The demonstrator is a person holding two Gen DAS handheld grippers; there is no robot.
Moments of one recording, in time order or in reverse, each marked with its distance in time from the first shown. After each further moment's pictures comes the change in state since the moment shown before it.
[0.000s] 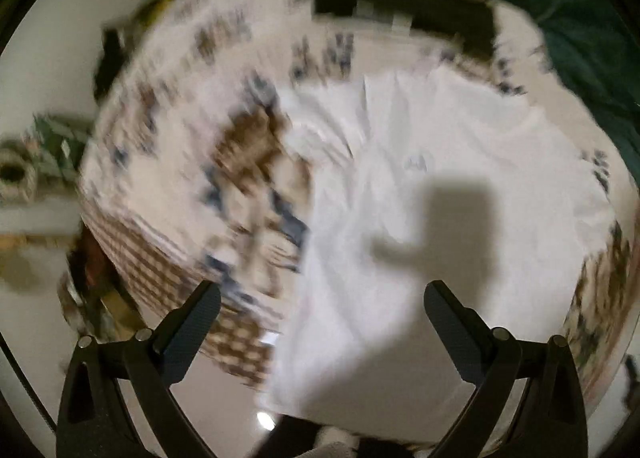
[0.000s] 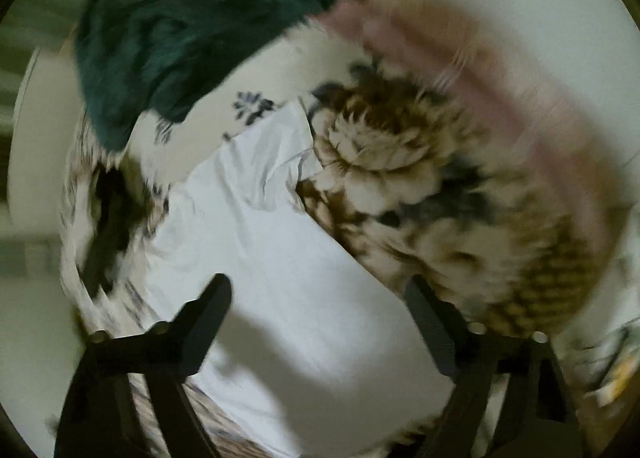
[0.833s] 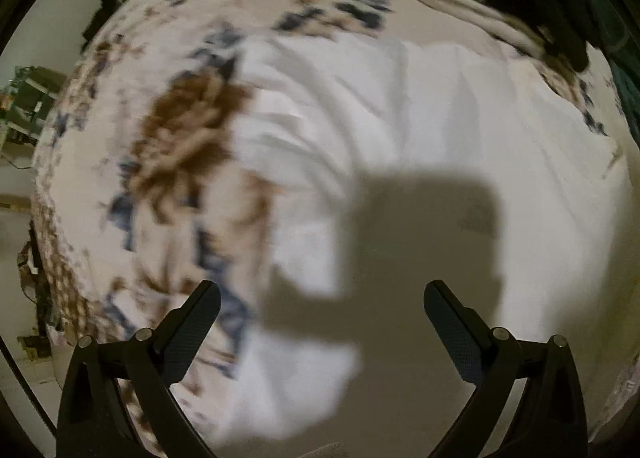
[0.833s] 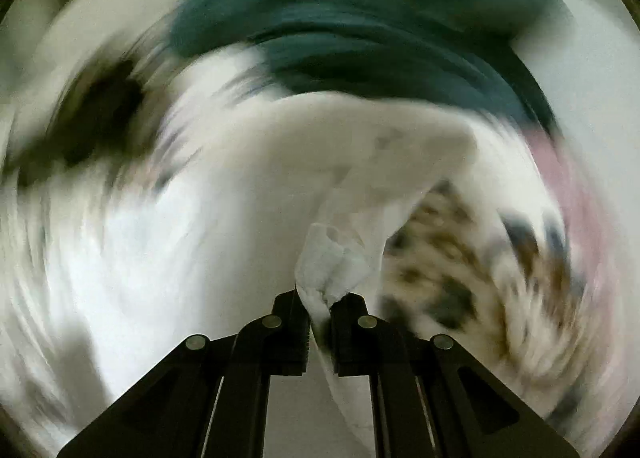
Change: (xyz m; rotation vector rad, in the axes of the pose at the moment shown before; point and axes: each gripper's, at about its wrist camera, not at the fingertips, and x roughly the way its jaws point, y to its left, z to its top) left arm 0.097 0.003 0.024 -0.117 -0.052 -0.057; right arm 0.224 0.243 -0.069 -0.915 -0.335 -0.217
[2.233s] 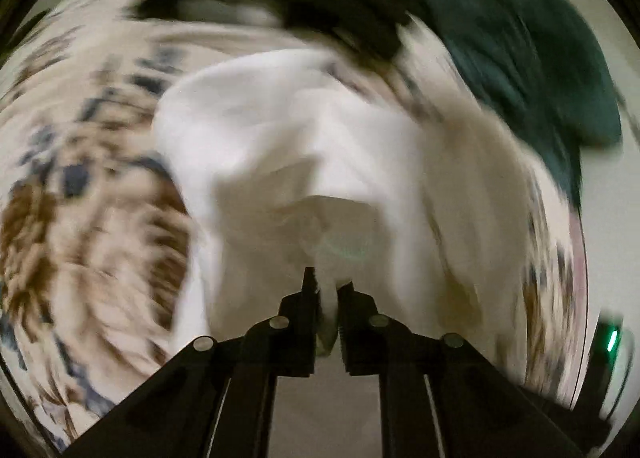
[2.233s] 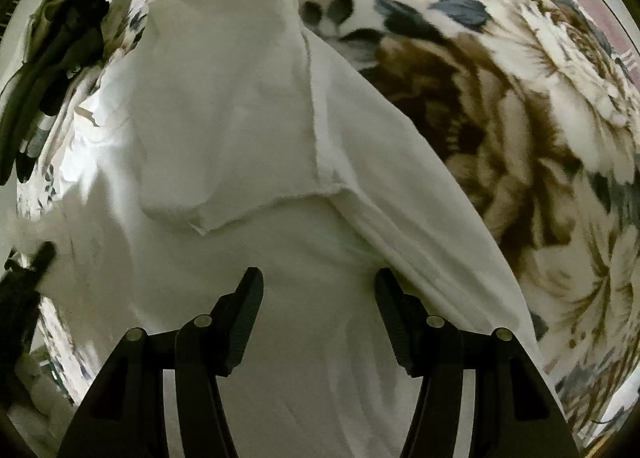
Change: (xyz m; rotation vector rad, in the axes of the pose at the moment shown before) left arm 0.015 -0.049 0.000 0.346 -0.133 -0.503; right arm -0.004 -0.042 -0.140 0.487 0.460 0.194
